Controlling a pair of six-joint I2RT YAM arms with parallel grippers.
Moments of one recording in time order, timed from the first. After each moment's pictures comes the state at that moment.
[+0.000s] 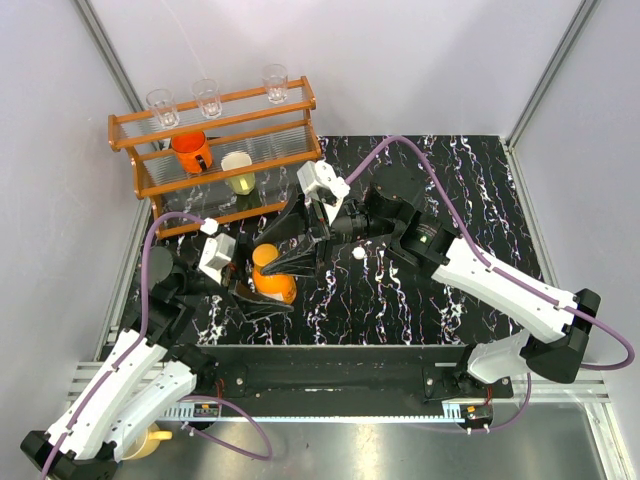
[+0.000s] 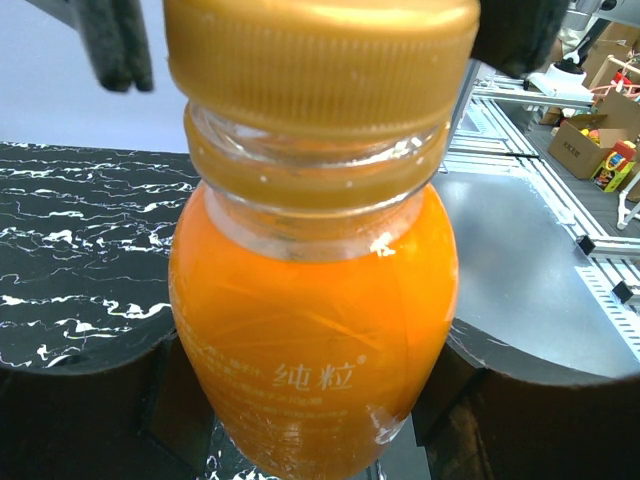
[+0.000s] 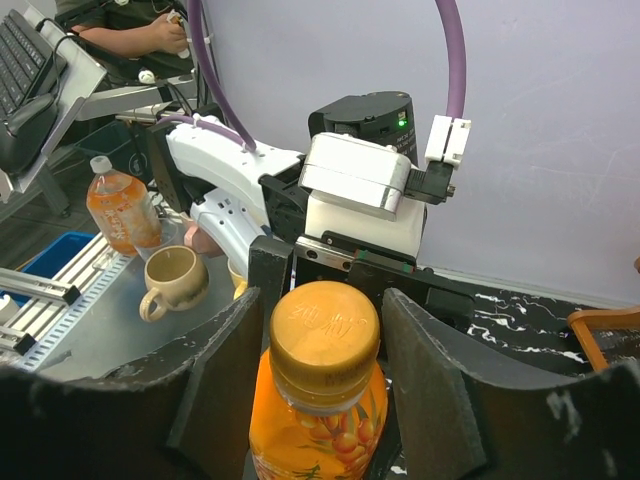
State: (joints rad) left arm -0.49 0.60 0.68 0.17 1.12 -0.35; right arm 1.01 1.39 1.50 0.08 -0.84 0.14
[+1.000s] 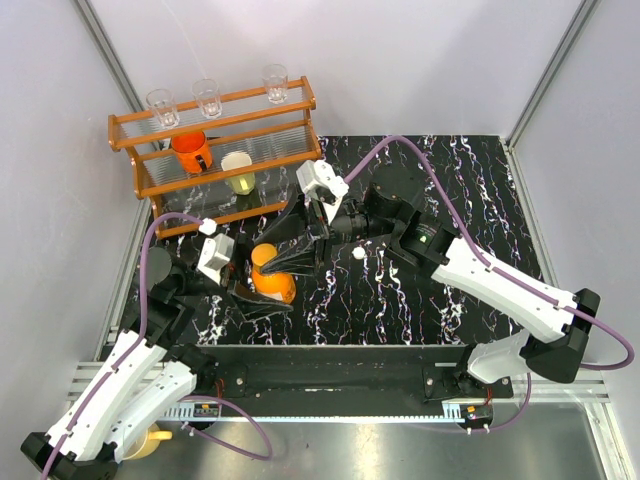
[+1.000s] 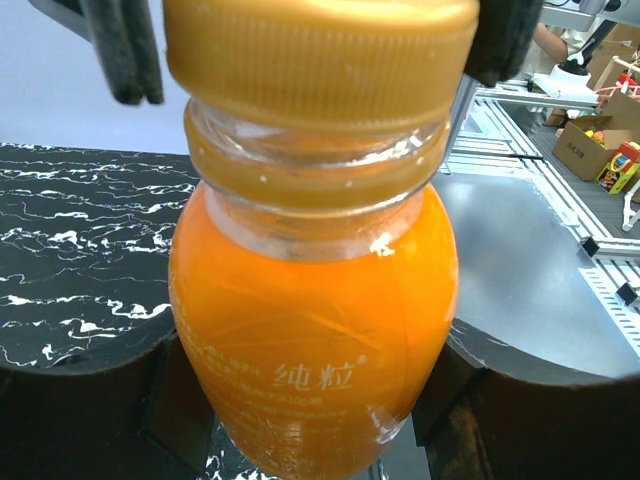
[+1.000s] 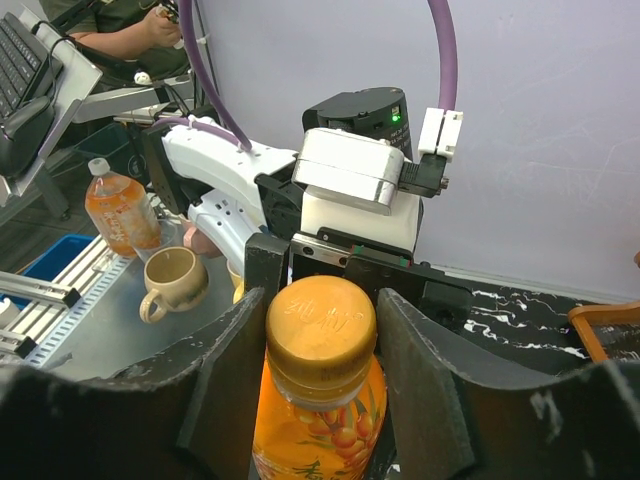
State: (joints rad) left arm -0.48 0.60 0.68 0.17 1.12 -0.35; right arm 1.01 1.39 1.50 0.08 -0.83 0.14
